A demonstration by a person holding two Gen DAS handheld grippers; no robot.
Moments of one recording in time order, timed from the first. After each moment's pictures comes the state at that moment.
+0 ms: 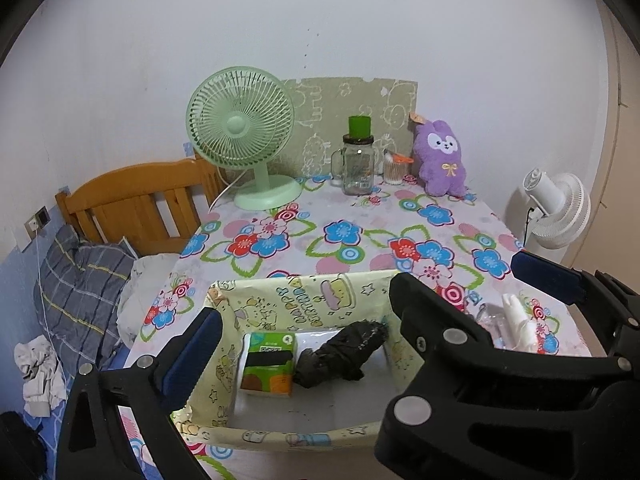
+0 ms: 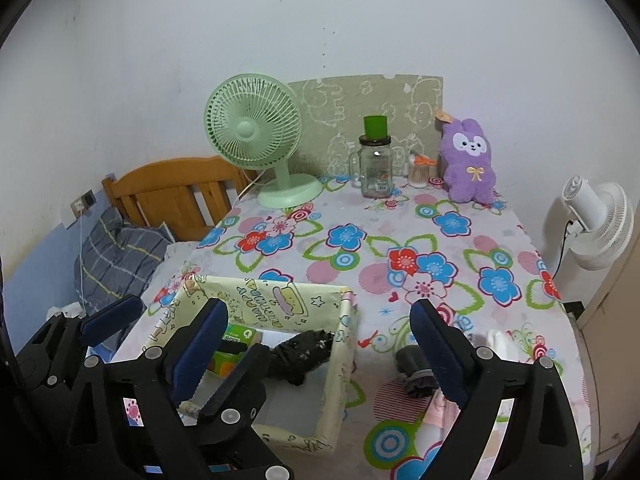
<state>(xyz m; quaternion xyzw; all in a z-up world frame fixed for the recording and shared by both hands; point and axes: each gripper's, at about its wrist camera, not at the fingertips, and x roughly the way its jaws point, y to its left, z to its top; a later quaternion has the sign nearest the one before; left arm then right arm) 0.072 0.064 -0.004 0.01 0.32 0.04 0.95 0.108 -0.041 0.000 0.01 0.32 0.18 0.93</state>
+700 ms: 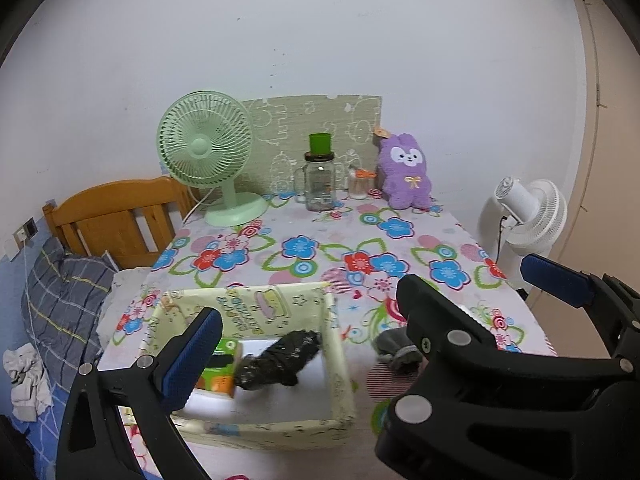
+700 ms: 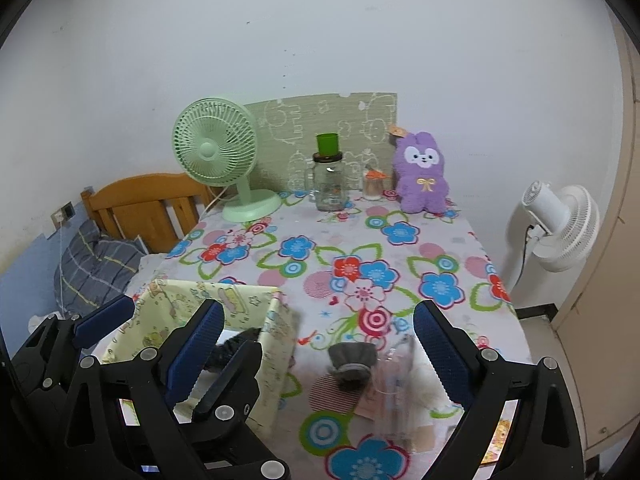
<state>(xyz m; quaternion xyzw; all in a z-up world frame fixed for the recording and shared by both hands) 0.060 0.005 0.002 0.01 0.29 0.01 0.96 0.089 -0.102 0.012 0.01 0.29 0.13 0.95</state>
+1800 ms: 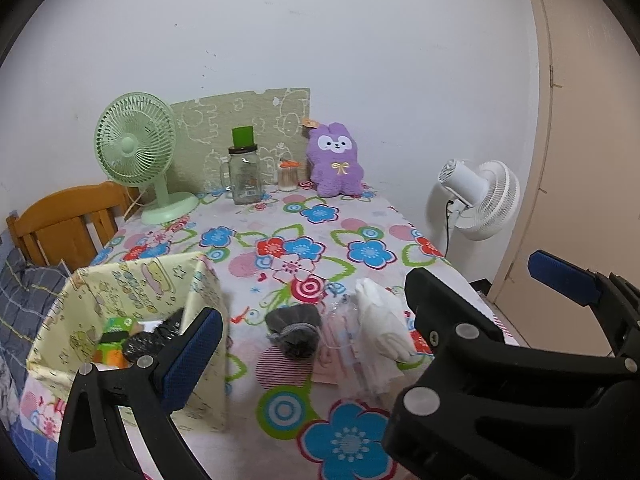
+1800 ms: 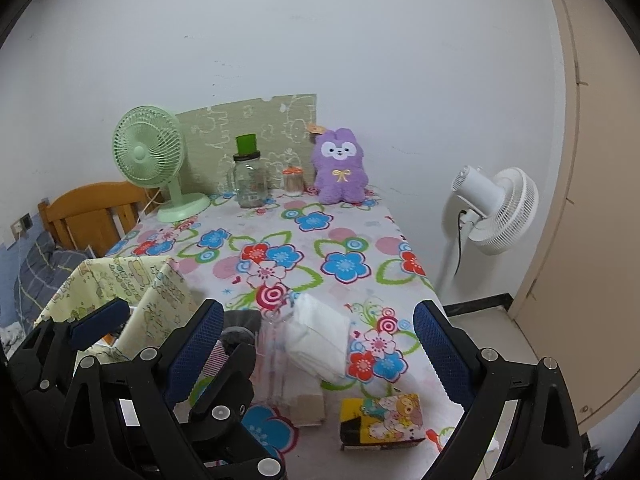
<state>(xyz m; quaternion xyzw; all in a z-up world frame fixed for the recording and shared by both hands) 0.046 -0.089 -0.046 0.01 0.27 -0.07 0.96 0.056 -0.198 -0.032 0.01 0.27 0.04 0.96</state>
